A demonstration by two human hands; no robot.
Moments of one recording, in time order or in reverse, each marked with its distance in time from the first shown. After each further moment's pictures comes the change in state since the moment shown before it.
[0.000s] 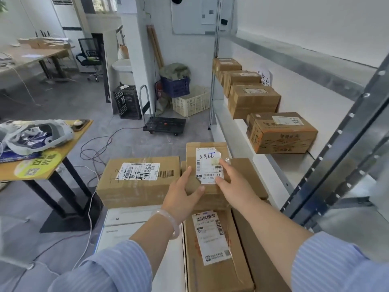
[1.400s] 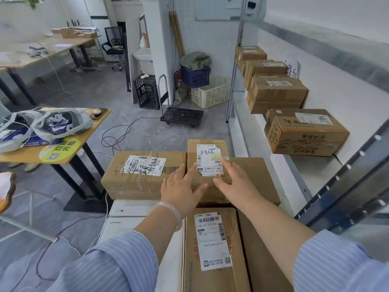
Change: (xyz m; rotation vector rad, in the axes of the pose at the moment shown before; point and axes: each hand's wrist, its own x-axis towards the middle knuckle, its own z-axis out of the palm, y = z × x) left_hand 0.025 -0.005 0.007 0.614 0.060 -0.055; right_hand 0.040 0.021 0.005 -0.181 -0.114 -0.116
